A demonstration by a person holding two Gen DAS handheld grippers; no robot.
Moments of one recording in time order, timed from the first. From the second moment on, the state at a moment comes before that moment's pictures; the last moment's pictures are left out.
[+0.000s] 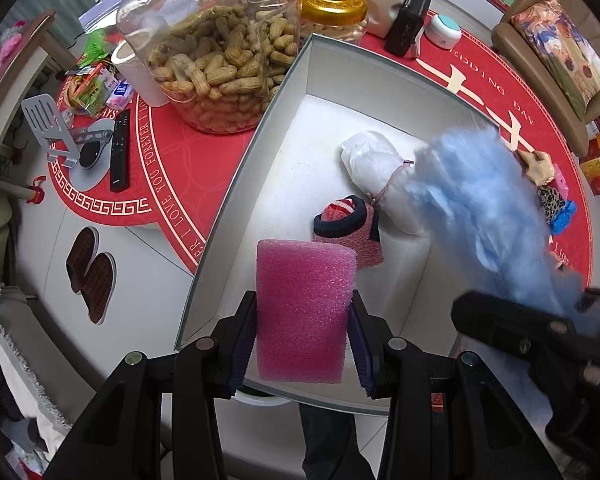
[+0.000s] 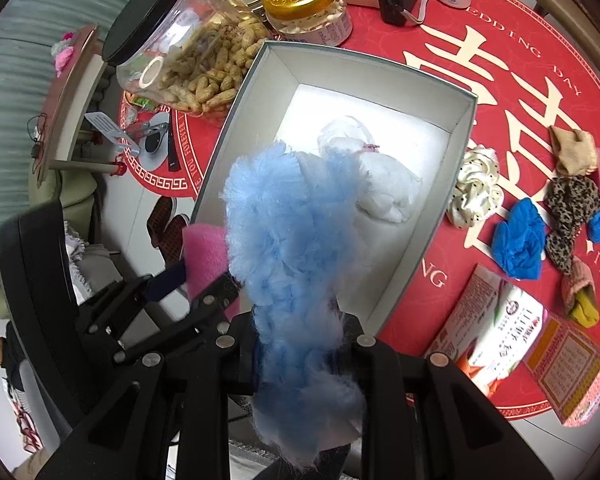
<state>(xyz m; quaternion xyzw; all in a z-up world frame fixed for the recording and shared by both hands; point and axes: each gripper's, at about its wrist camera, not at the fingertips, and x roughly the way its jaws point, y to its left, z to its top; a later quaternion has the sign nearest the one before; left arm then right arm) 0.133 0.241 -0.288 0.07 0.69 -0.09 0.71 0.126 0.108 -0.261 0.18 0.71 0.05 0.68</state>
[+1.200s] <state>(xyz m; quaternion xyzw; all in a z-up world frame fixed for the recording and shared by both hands) 0.070 0.233 -0.275 0.07 0.74 -0.12 0.66 0.055 0.057 -0.222 0.26 0.68 0.02 0.69</state>
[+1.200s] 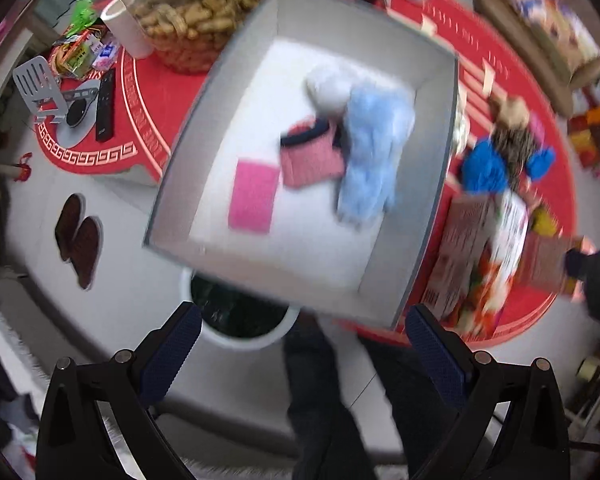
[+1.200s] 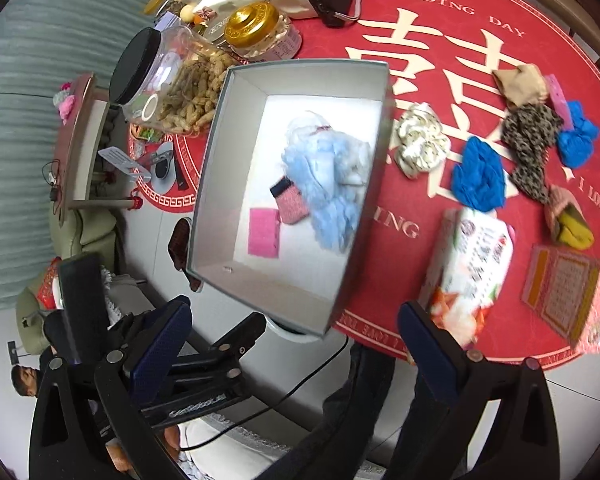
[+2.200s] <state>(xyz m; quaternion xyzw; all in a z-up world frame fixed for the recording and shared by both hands) 0.132 0.007 -0.217 0.11 0.70 -0.24 0.67 -0.088 -0.229 -0.166 0.41 0.56 -0.22 0.69</state>
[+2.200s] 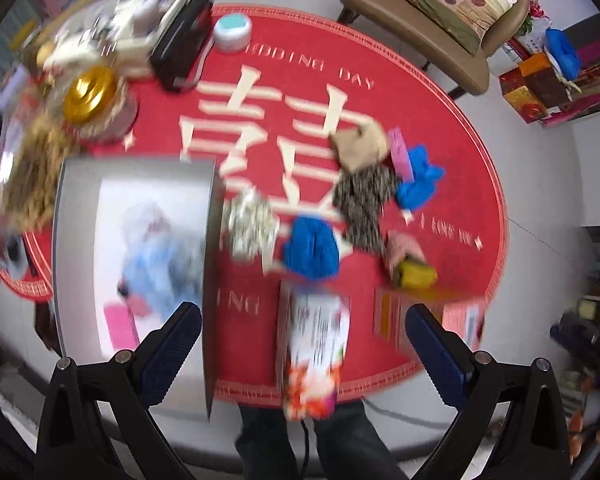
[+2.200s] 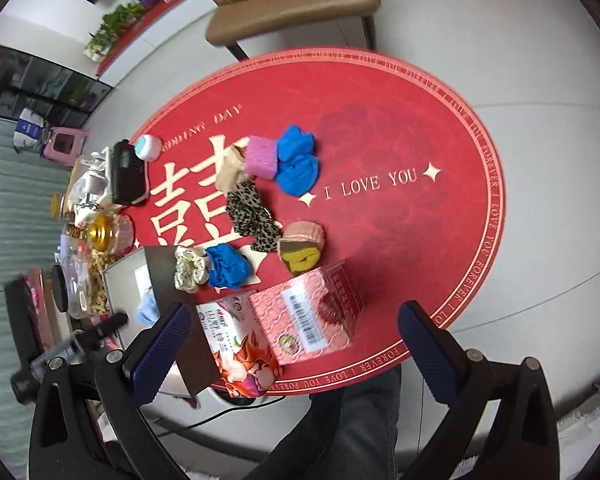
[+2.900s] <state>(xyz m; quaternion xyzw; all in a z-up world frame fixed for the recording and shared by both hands) 0.205 -0.160 -0.386 0.26 0.68 -0.23 0.65 0.001 -0.292 -0.336 0.48 0.67 -0.09 0.56</state>
